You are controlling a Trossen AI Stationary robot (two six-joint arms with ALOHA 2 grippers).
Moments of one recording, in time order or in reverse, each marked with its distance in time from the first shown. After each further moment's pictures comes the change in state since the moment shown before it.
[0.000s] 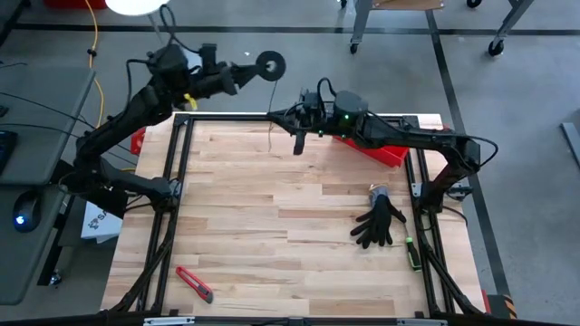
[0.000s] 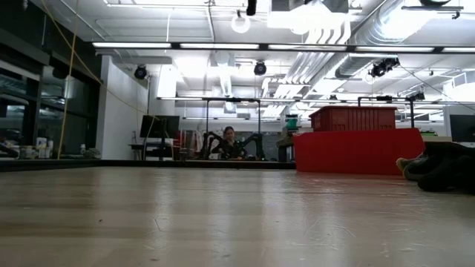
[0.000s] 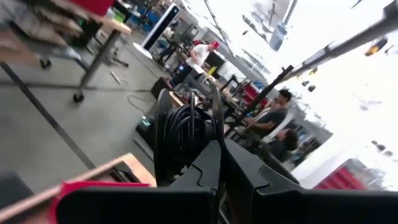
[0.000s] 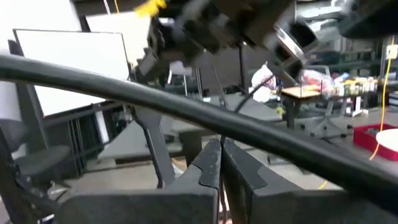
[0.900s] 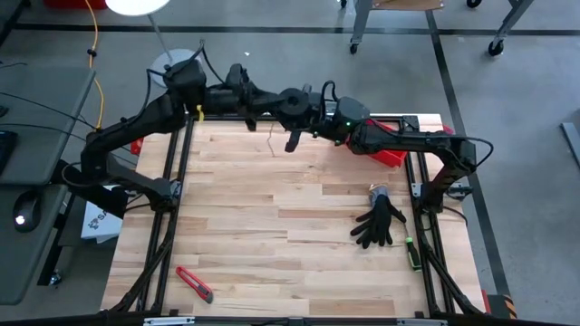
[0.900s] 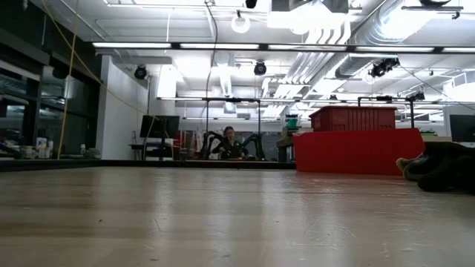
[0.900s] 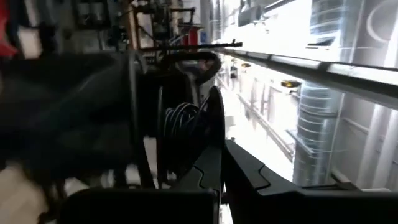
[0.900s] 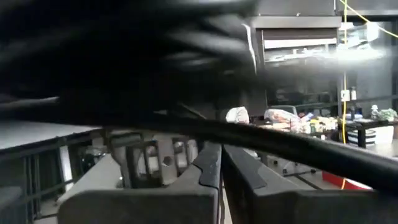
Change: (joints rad) left arm -0.196 0.065 0.008 0.079 0.166 -0.846; right arm 0.037 0.037 0.000 0.193 0.177 -0.054
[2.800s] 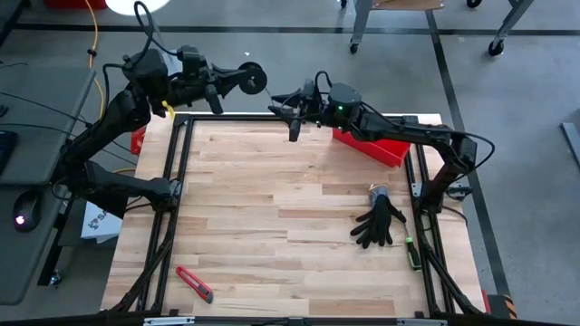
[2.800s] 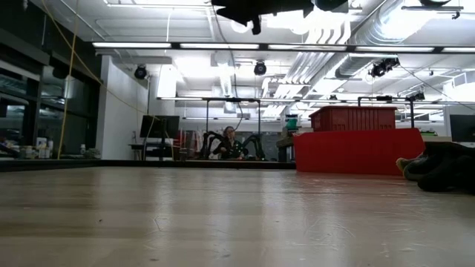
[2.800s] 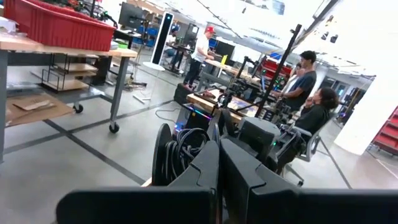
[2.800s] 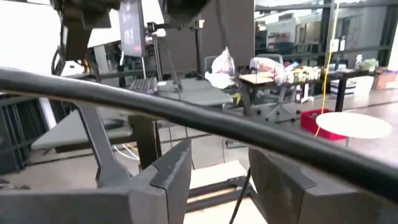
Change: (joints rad) left arm 0.152 -0.172 0.000 -0.235 -0.222 1.216; right arm -0.119 -0.002 -0.001 -0.238 -0.102 -0.013
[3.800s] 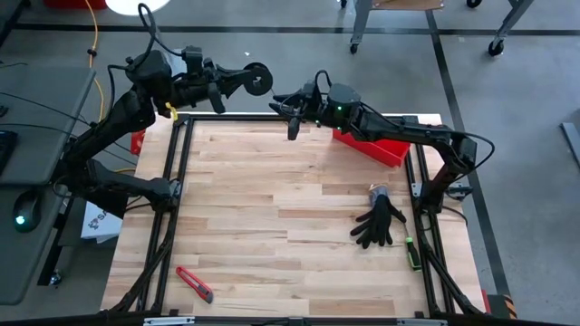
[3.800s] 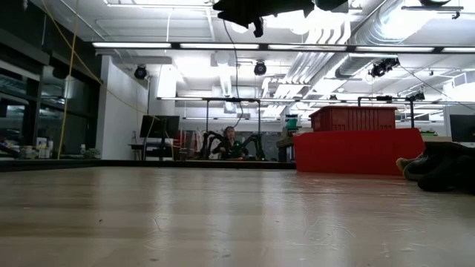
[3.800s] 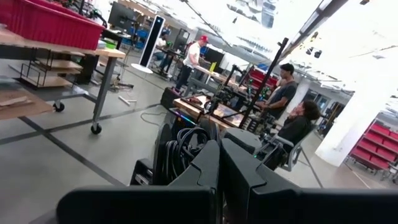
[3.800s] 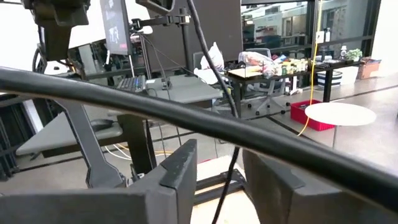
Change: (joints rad) left arm -0.033 0.020 0.000 0.069 -0.001 -0.081; right arm 0.001 0.002 0.000 -0.024 0.057 0.029
